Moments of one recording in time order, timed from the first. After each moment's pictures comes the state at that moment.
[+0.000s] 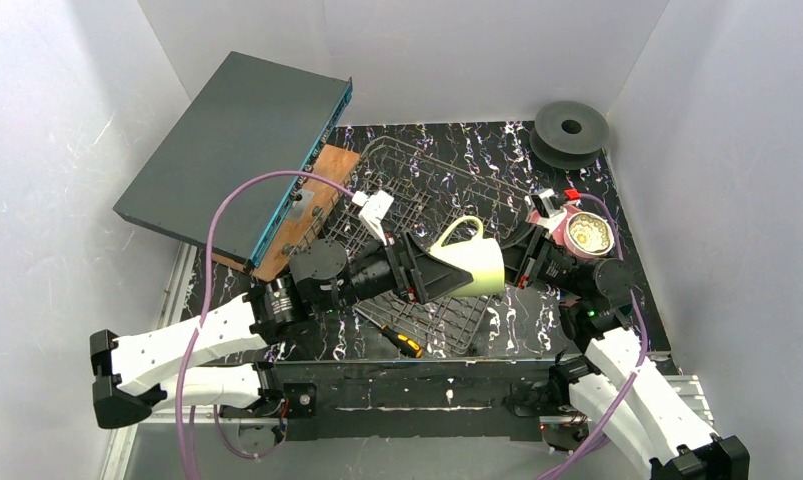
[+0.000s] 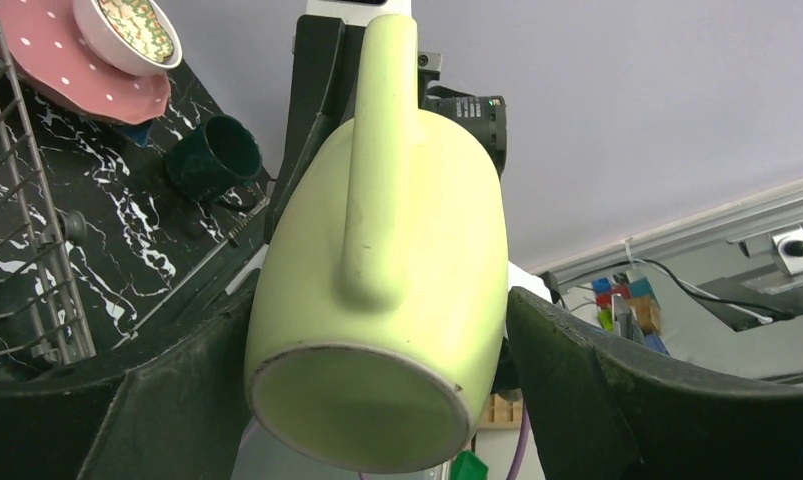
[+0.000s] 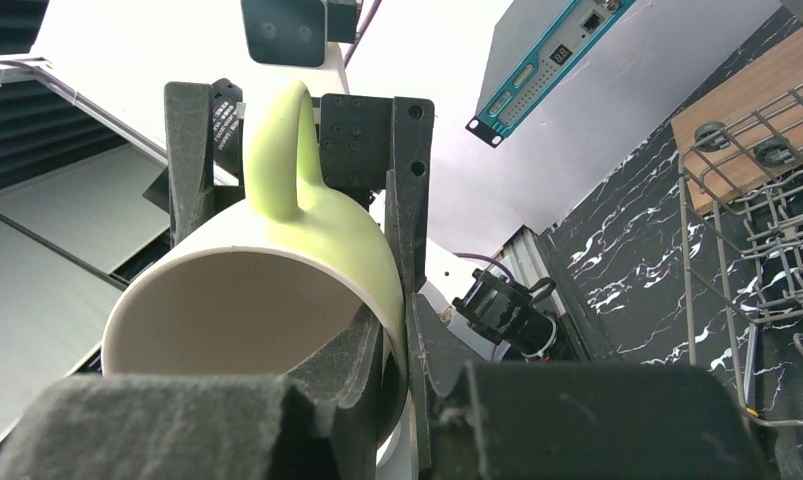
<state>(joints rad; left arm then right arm) -1.19 1.01 1.01 0.01 0.01 -0.98 0.37 0.68 0.46 0.74 -0.90 1.39</state>
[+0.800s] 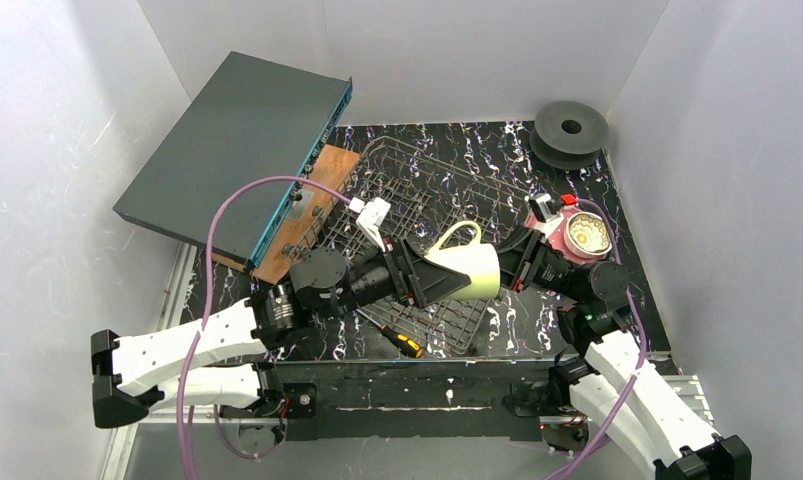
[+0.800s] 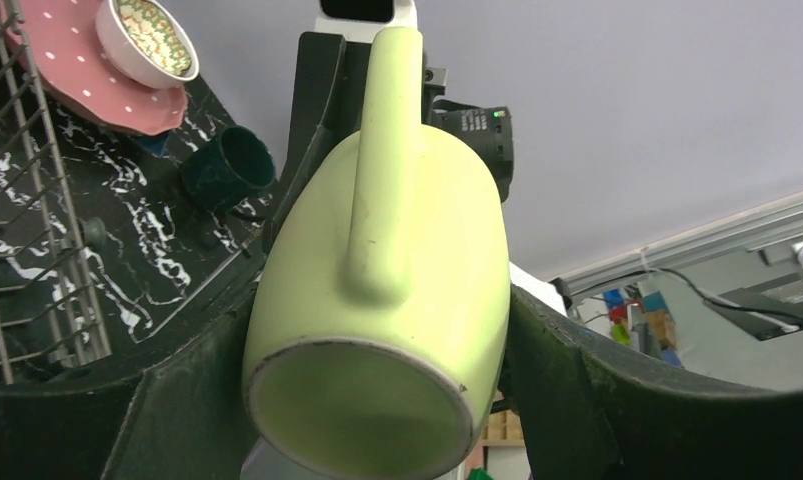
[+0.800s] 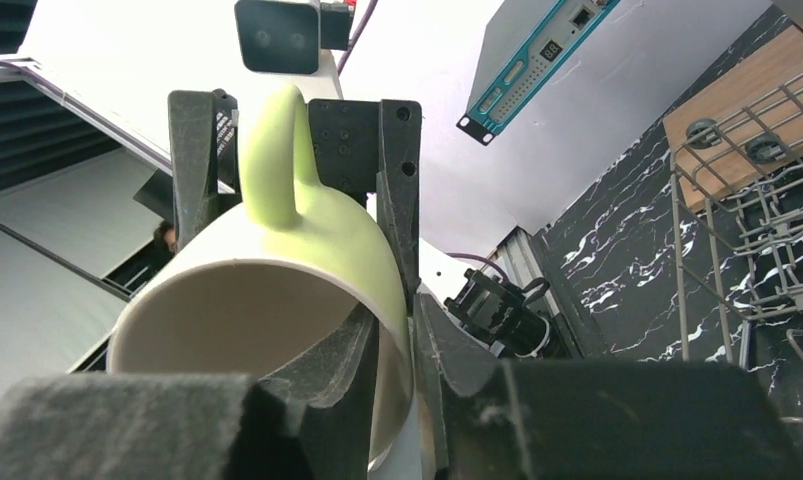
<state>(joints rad) -1.21 1.00 0.97 0.06 -0.07 -0.96 0.40 0.67 0.43 0.73 -0.85 1.35</state>
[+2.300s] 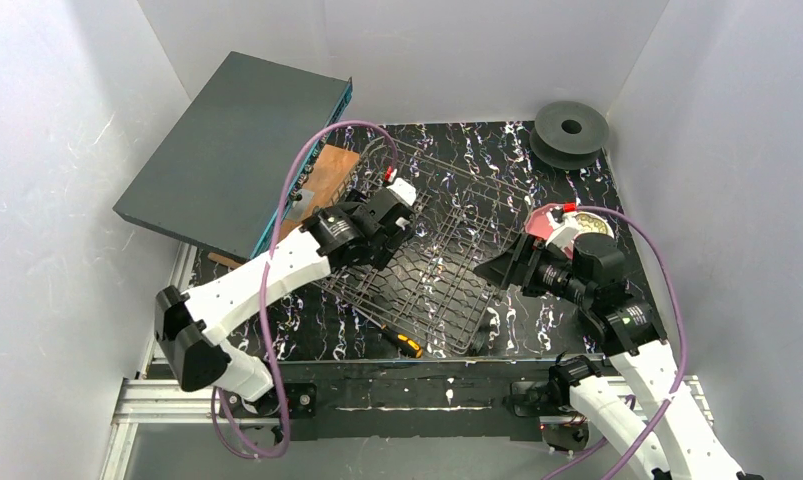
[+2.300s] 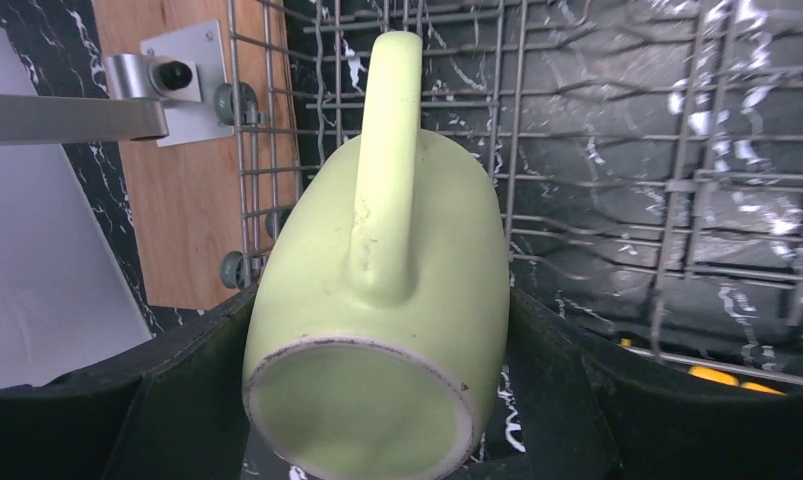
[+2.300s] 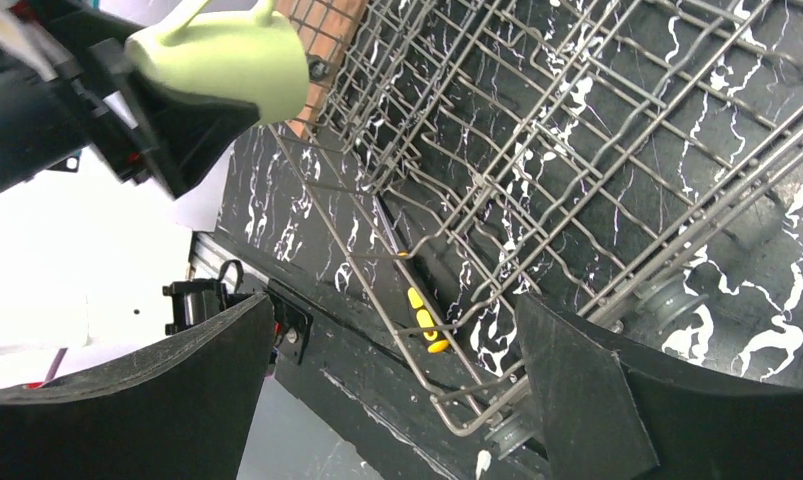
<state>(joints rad) -0.94 1.44 1.45 -1.01 -0.62 -0.15 0.38 0.60 0.76 -0.58 -0.40 0.68</state>
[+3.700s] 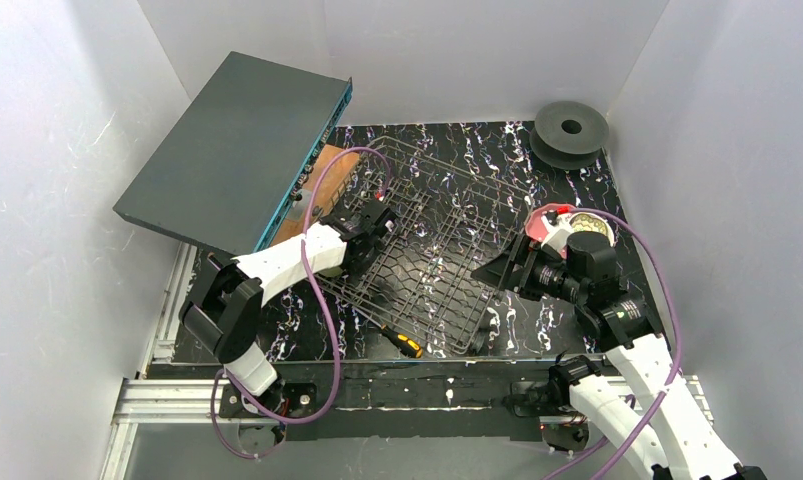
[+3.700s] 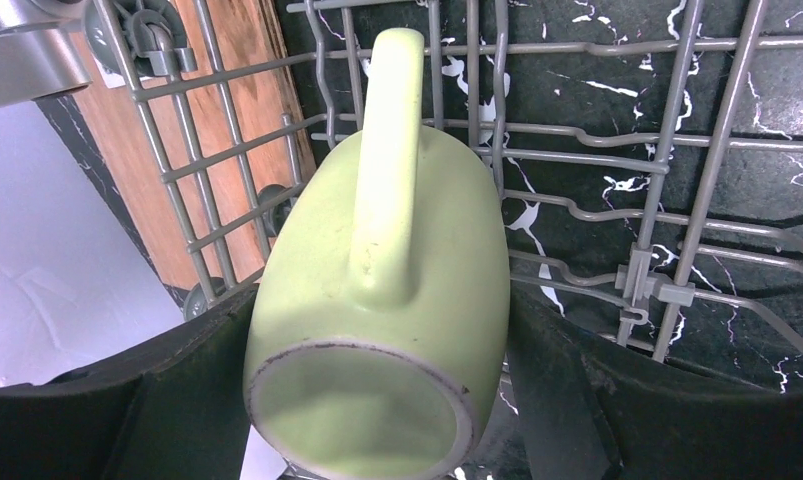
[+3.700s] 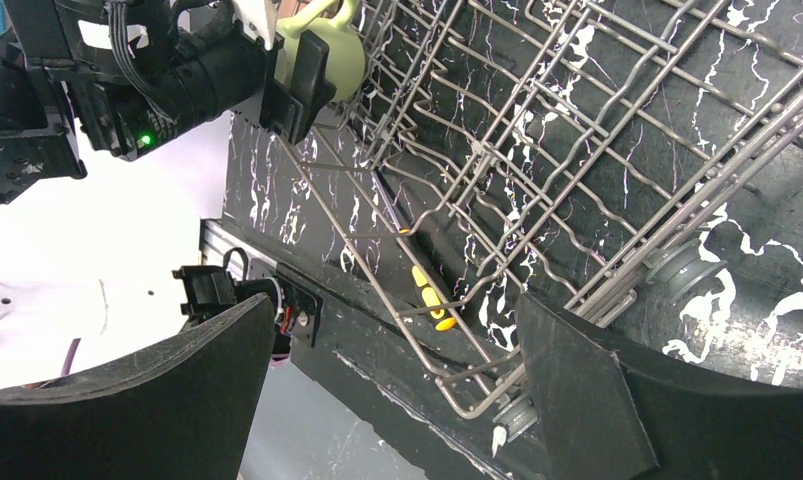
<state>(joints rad) -0.71 1.63 1.15 -0.78 -0.58 0.09 0.38 0.64 0.73 -0.62 -0.43 0.73</state>
